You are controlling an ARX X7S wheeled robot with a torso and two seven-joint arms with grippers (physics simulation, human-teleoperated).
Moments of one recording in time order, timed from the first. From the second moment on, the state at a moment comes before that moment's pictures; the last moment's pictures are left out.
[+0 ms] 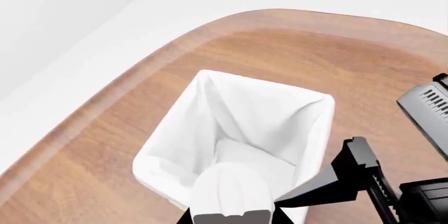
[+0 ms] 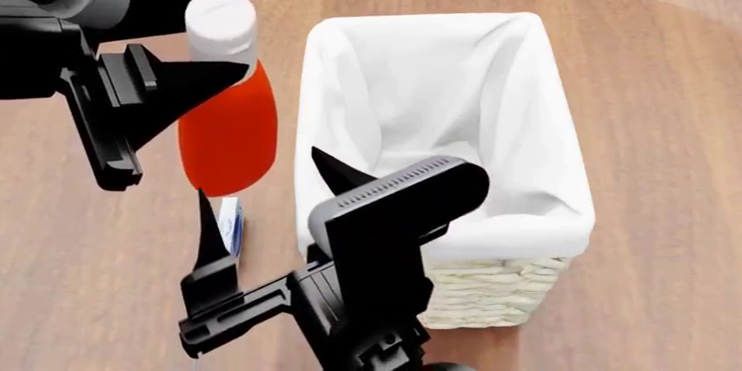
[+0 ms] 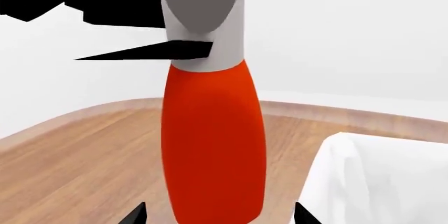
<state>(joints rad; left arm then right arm) -1.67 -0.60 0.82 0.08 -0.99 -1.13 0.42 0.61 0.33 -0.56 -0.41 0.71 0.48 0.23</state>
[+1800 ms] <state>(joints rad) -1.68 -0.61 0.80 0.12 -1.05 -1.15 0.40 0.72 0.23 -0.61 -0.17 0.70 0.41 0.17</state>
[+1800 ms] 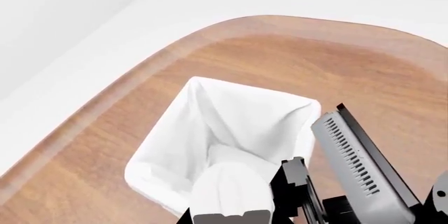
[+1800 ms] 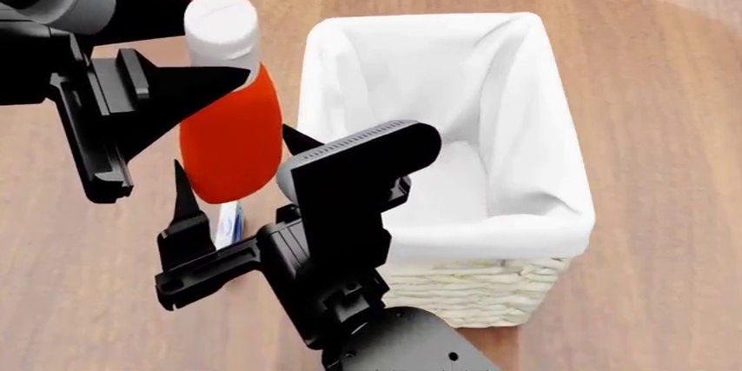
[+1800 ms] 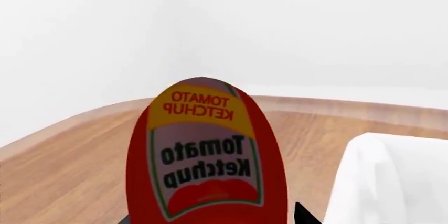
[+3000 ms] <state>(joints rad) -1.65 -0.64 0.76 0.14 -1.10 -1.16 0.32 0.72 0.24 -0.60 -0.16 0.77 0.38 0.20</state>
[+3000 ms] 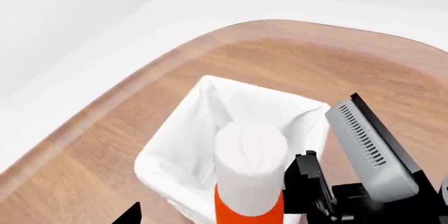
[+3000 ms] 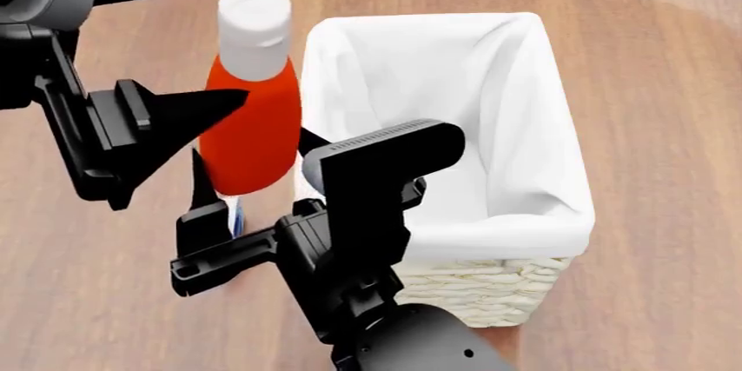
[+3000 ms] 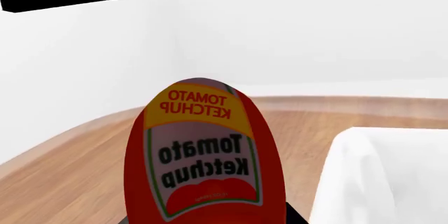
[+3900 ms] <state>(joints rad) -0.77 -0.83 0.39 0.78 -0.99 -0.71 -0.47 0.84 0.33 -0.50 -0.09 0.81 0.46 0.30</state>
